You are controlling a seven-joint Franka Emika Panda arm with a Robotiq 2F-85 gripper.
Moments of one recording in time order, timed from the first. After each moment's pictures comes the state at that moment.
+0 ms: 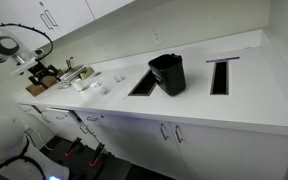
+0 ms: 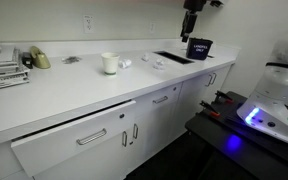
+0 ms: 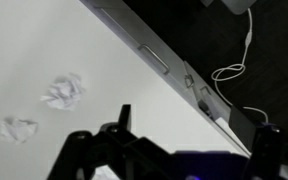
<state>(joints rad) 0.35 -0.51 0.23 -2.49 0.02 2.08 -0.17</state>
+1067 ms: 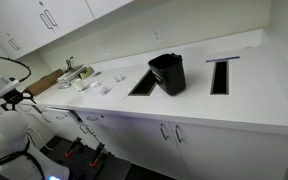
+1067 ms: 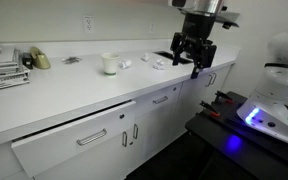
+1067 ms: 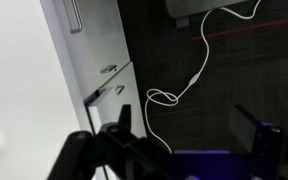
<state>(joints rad) 0.60 -0.28 0.49 -2.45 0.04 2.19 -0.31</state>
